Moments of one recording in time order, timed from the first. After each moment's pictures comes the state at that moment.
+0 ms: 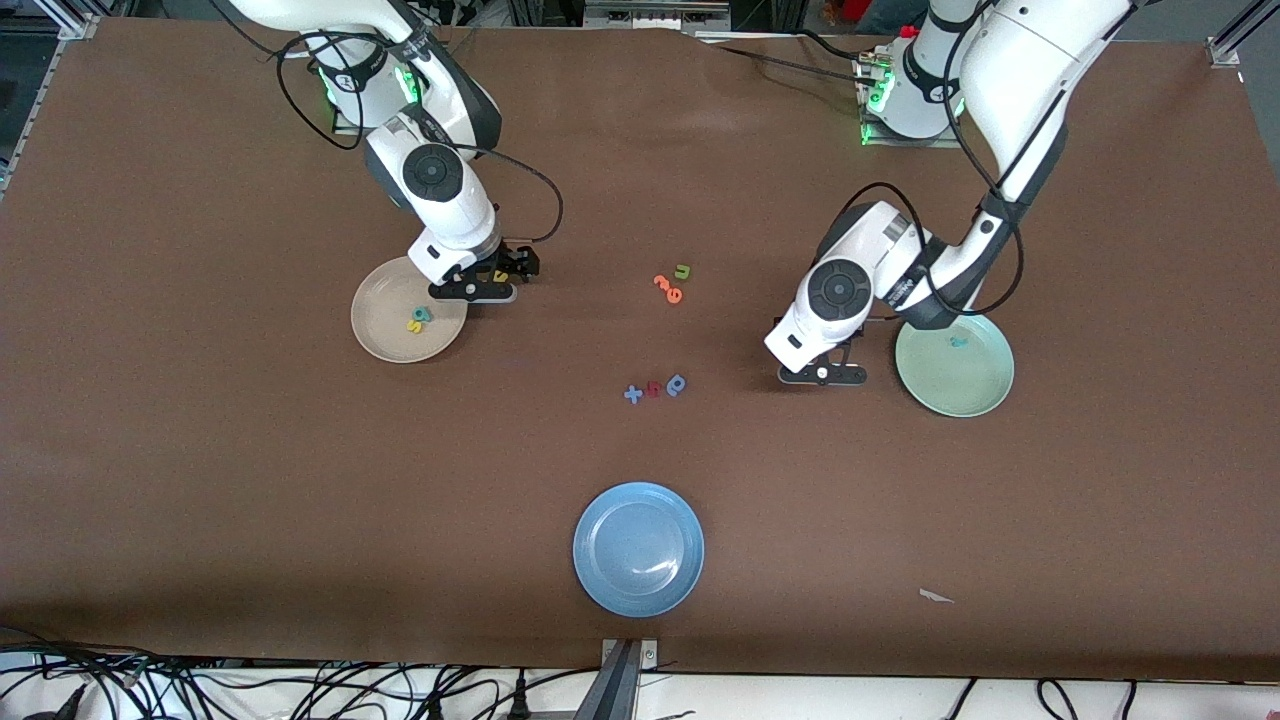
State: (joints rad) left arm 0.01 0.56 -0.47 -1.91 0.34 2.10 -0.58; right arm 0.10 0.31 0.48 -2.35 -0.20 2.57 0.73
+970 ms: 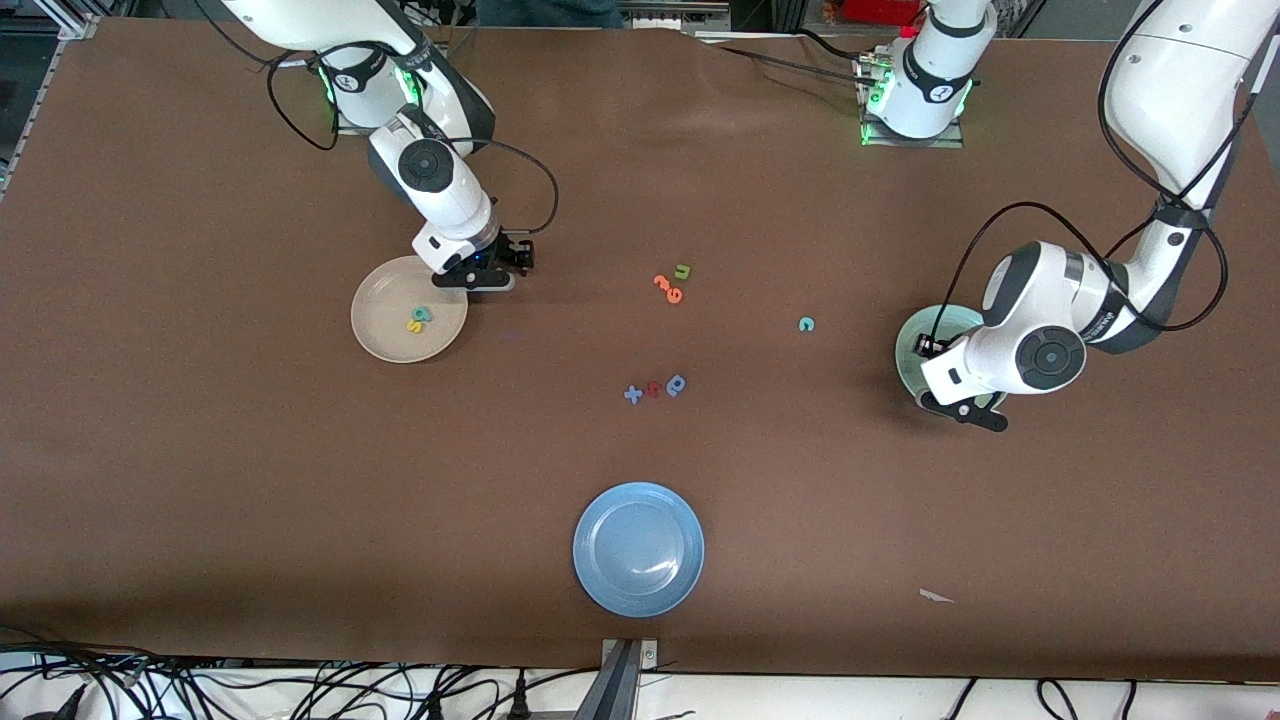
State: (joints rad) left arm 0.33 0.55 -0.47 -1.90 0.34 2.02 -0.03; right arm 0.09 0.35 0.48 -2.48 -0.20 2.77 0.74
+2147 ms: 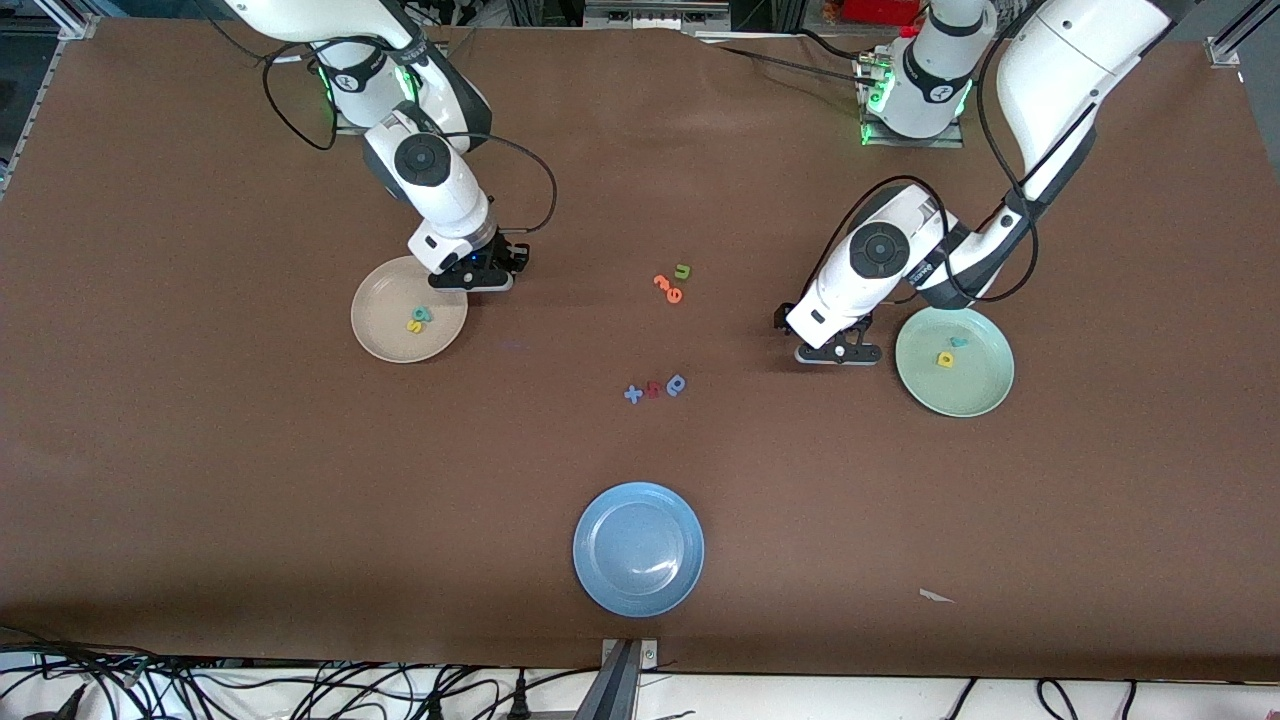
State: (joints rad) left arm 0.25 0.55 -0.67 -2.19 0.49 2.47 -0.76; right arm 0.09 0.29 0.47 -2.47 -0.23 2.71 0.73
